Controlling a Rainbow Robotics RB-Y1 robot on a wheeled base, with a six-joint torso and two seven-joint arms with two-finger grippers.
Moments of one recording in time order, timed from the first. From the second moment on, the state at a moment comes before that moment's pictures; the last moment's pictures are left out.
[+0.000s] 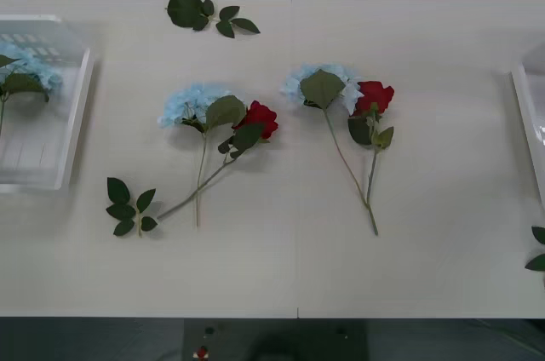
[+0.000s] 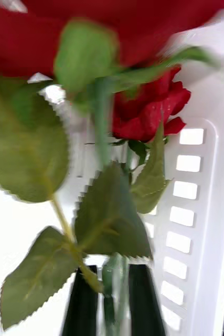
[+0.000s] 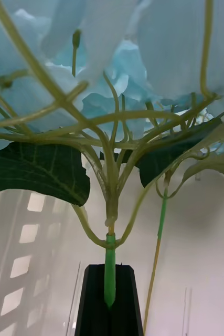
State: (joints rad) right arm -1.00 -0.97 1.17 -0.33 -1.11 0.49 1.68; left arm -0.36 0.84 0.24 -1.11 0.79 0.77 -1.80
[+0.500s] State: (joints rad) right arm -0.99 -0.97 1.10 -0.33 -1.03 0.48 1.68; left arm -0.40 0.84 0.13 -1.04 0.82 0.70 -1.80
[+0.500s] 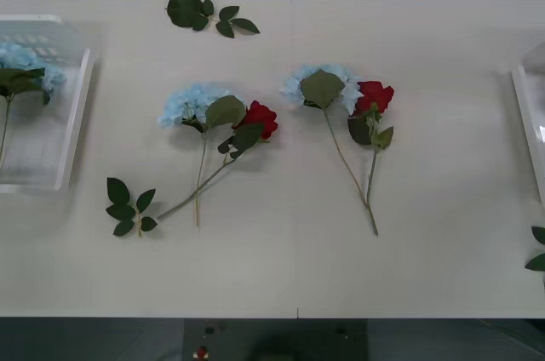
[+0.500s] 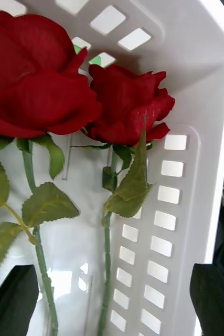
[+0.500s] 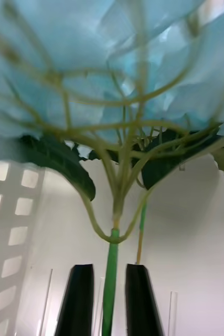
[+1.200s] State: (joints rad) right arm -1.02 -1.06 1.03 -0.98 -1.54 0.87 1.73; left arm -0.40 0.90 0.45 -1.34 0.98 1.31 -1.83
